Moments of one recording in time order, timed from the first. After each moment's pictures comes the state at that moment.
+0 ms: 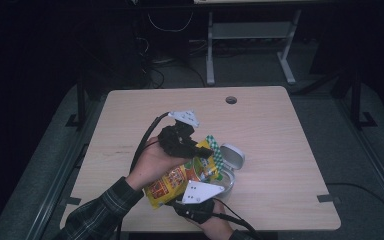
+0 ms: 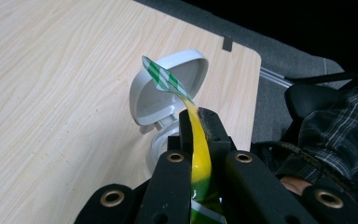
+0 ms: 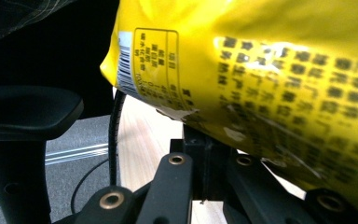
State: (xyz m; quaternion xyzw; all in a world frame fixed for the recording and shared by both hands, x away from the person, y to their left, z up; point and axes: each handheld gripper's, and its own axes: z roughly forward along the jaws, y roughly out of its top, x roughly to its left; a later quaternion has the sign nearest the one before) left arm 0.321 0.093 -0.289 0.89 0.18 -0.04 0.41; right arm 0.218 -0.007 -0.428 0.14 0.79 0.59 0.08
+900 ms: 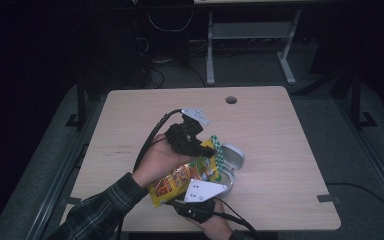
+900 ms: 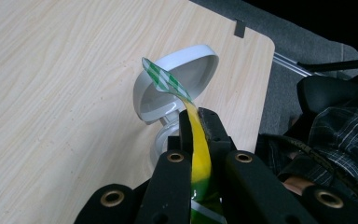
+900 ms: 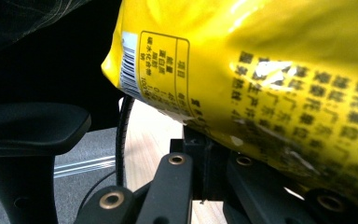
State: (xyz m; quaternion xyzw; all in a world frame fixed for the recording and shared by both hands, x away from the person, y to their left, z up) left arm 0.324 0.076 -0.284 0.91 0.20 -0.04 0.37; right arm 0.219 -0.009 -0.425 0.14 0.77 0.61 0.07
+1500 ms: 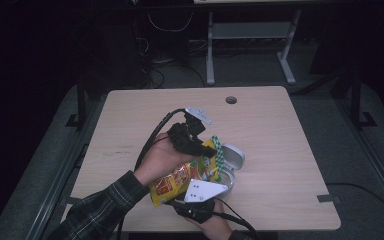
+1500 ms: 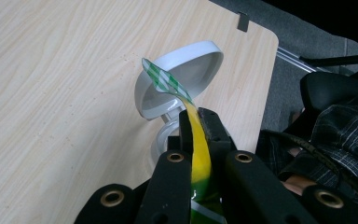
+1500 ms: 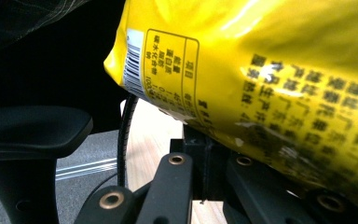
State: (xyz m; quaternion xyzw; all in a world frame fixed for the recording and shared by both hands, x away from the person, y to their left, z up) left arm 0.328 0.071 -0.284 0.91 0.21 -0.04 0.35; right arm 0.219 -0.009 -0.424 0.14 0.77 0.62 0.07
